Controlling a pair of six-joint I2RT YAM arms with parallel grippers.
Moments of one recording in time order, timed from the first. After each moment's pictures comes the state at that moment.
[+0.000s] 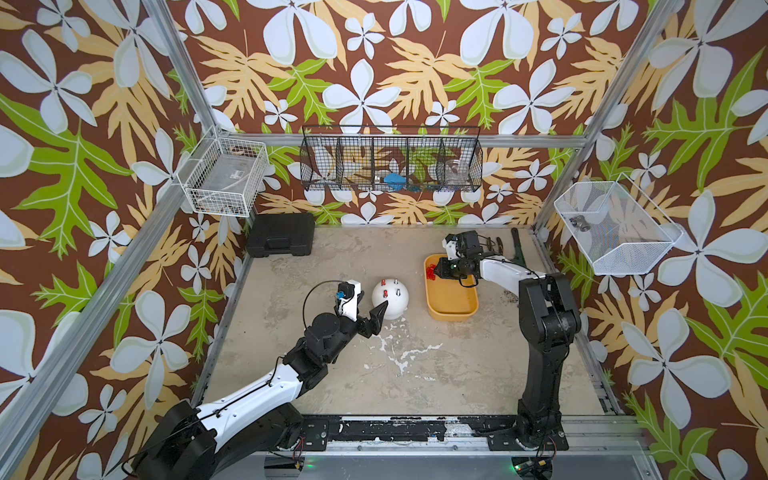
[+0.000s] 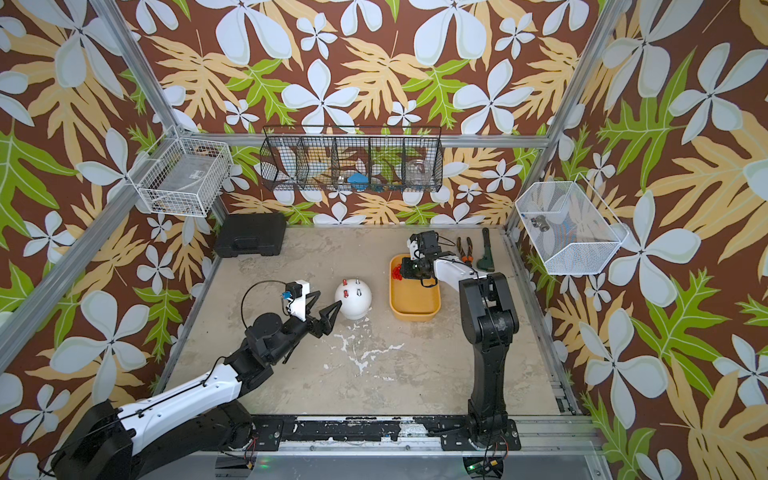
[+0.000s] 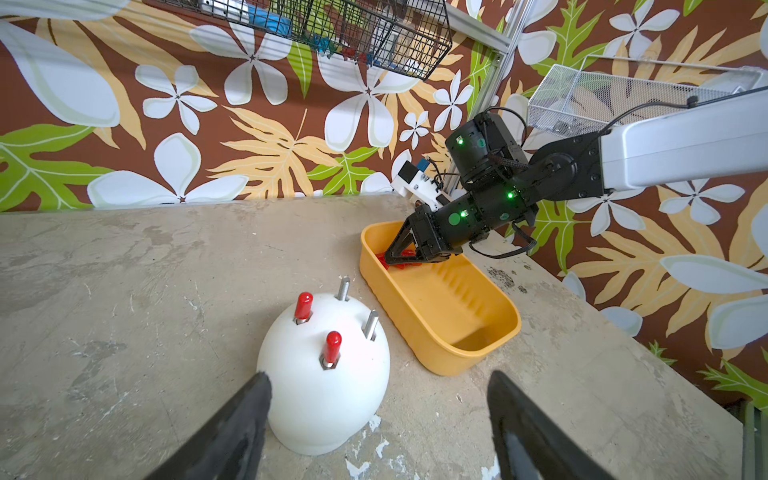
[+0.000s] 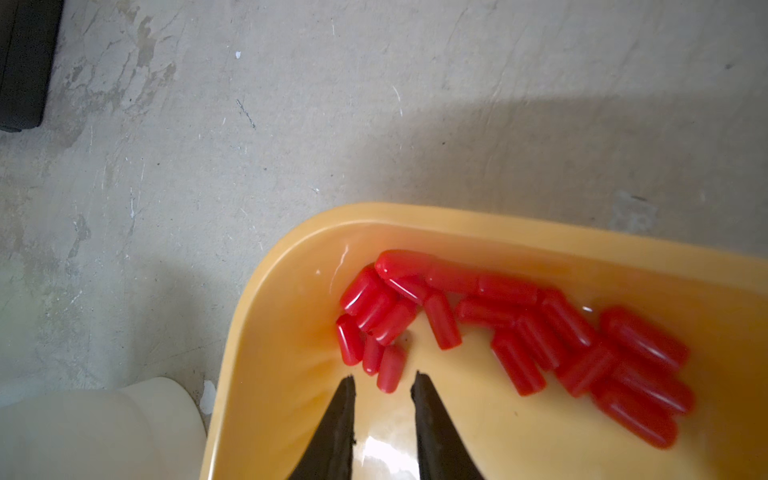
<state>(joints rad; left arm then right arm) -0.68 0.99 0.38 0.51 -0.09 -0.28 0.24 2.08 1.47 -0.33 -0.29 0.24</state>
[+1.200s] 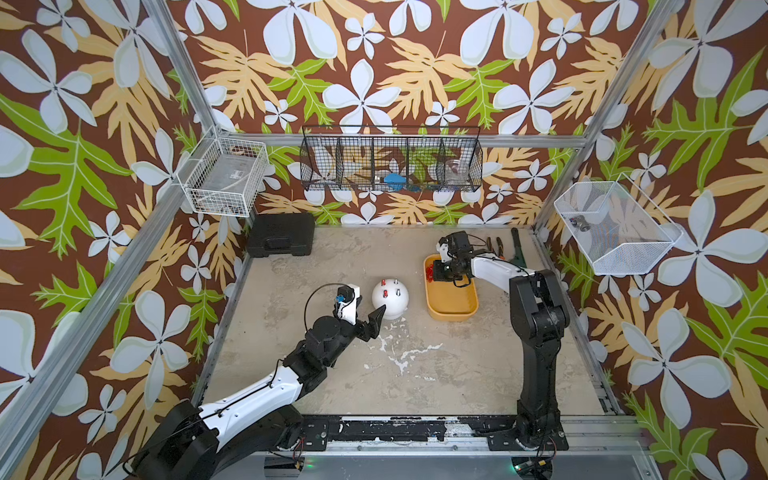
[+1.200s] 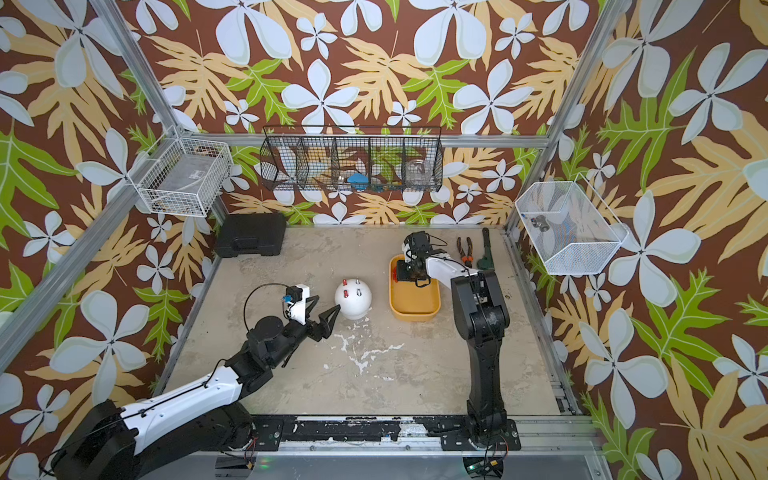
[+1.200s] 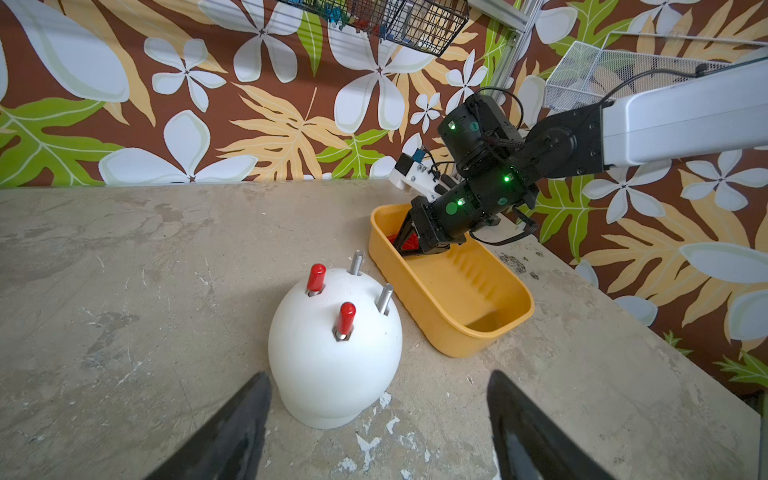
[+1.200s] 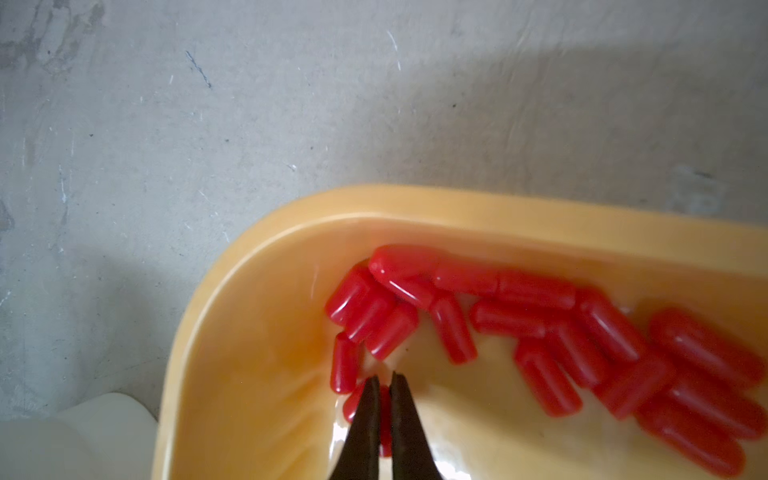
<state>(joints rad) -0.68 0.99 0.34 0.52 -0.10 -0.30 0.28 2.13 1.55 -0.44 -0.22 0.24</state>
